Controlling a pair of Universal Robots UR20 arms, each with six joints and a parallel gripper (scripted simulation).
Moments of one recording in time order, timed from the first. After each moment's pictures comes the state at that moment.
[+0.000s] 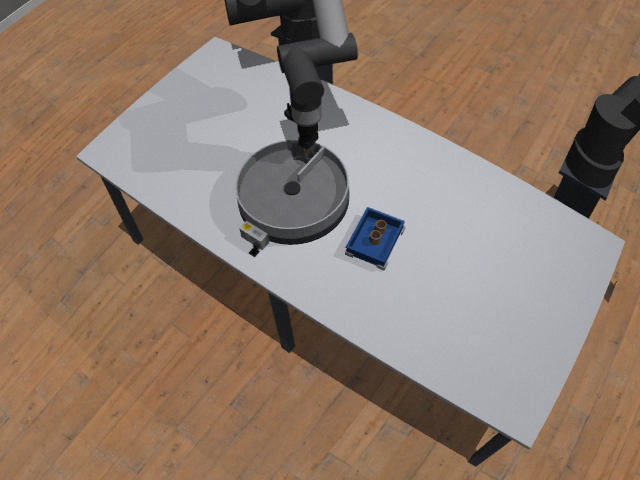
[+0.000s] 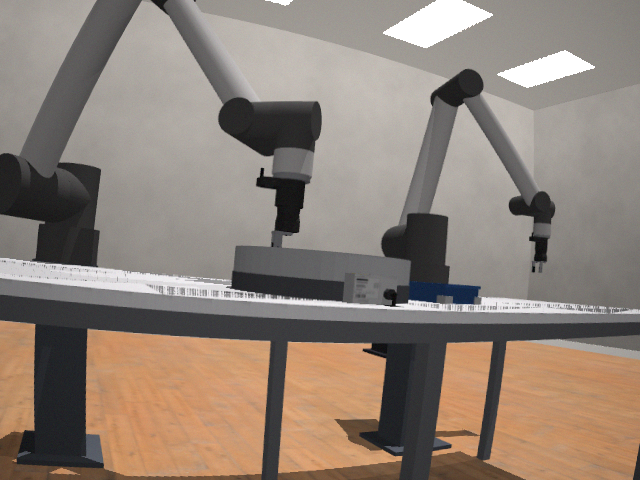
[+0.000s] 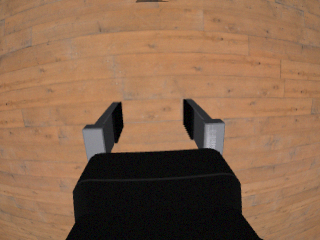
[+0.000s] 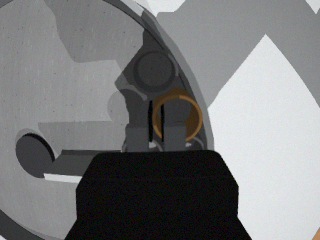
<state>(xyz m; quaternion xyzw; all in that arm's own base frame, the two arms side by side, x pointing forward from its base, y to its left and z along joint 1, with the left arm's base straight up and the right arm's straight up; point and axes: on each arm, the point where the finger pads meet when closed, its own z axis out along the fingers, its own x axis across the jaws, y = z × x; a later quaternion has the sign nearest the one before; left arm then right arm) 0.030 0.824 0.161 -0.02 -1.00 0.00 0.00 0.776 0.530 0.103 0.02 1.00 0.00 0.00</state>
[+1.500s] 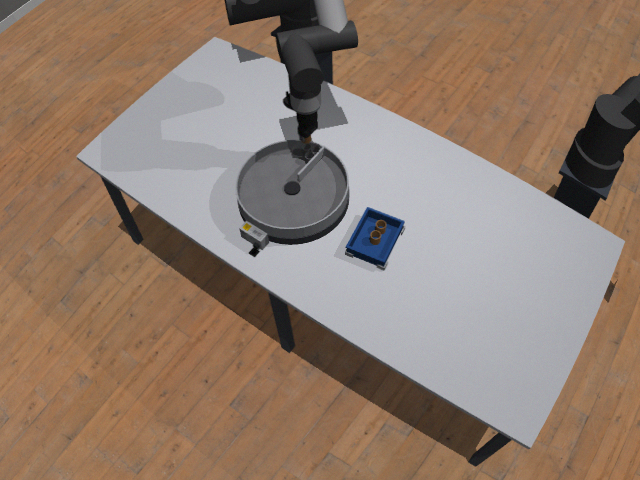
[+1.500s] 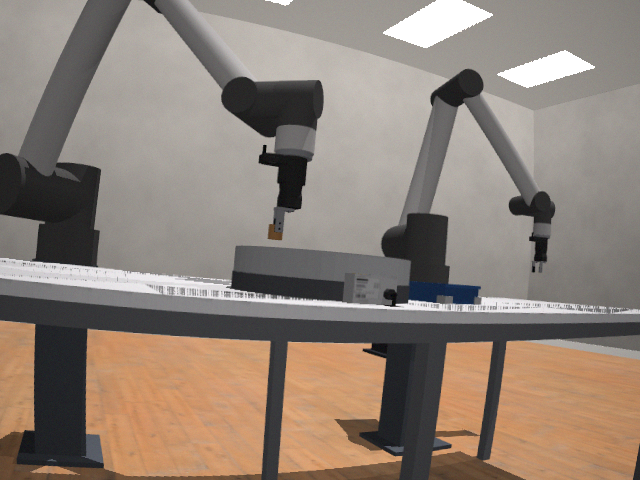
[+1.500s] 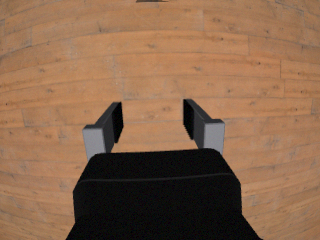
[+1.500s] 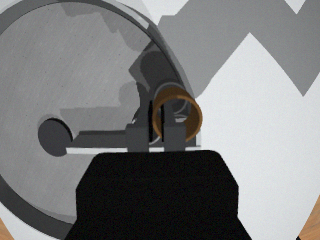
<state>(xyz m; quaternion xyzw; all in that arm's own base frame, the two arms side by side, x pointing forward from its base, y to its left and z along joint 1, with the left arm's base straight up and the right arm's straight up) 0.030 0.824 0.161 -0.02 -1.00 0.00 0.00 0.775 0.530 0.165 0.02 1.00 0.00 0.00</state>
